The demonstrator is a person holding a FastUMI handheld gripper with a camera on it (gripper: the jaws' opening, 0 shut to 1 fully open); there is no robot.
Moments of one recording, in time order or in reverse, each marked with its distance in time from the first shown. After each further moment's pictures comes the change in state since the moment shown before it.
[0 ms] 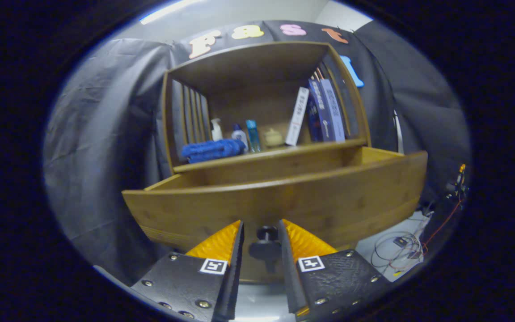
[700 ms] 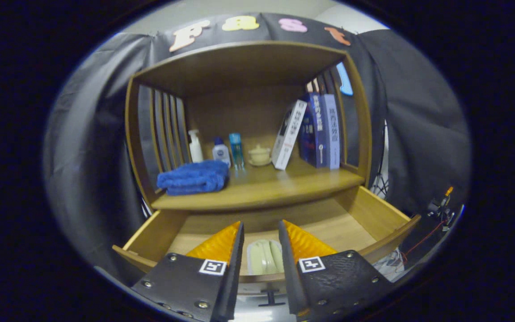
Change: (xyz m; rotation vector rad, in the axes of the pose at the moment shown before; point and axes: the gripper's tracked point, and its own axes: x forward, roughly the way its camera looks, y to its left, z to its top) arm 0.084 -0.007 0.060 -0.034 0.292 -0.232
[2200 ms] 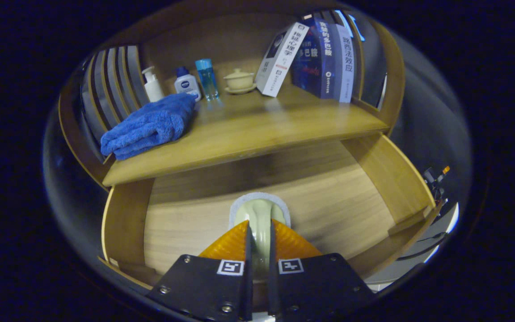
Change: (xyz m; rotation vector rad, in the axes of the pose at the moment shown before) arm 0.052 -0.016 -0.039 0.025 0.418 -0.123
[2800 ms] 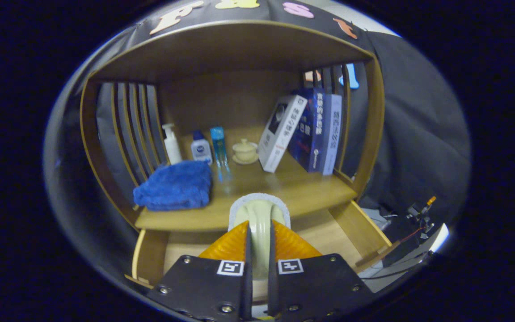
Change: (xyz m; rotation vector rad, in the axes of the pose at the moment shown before) arm -0.077 0.023 0.122 -0.013 -0.360 0.018
